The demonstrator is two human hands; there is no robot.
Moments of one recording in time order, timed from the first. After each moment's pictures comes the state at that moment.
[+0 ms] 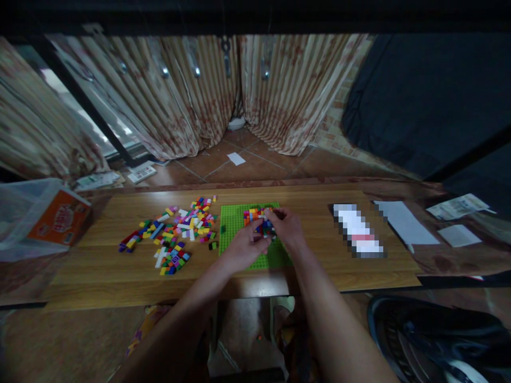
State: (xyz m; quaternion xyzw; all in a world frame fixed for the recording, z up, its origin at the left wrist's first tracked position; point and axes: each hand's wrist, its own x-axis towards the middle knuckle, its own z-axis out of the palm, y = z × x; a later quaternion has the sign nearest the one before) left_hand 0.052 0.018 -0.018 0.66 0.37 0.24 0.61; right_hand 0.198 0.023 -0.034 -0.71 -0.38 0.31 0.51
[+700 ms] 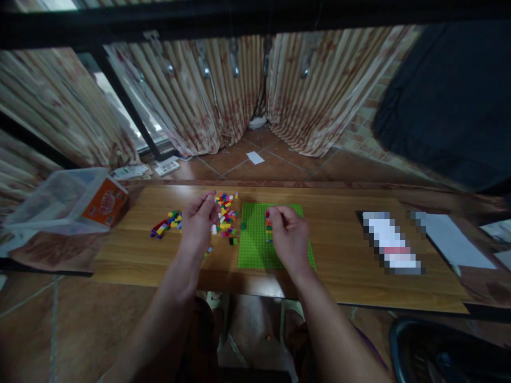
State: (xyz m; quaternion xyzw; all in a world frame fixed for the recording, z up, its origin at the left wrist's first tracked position) left_hand -0.045 0.055 0.021 0.40 0.45 0.62 0.51; right_hand 0.128 -0.001 0.006 -0.63 -0.49 0.21 0.57
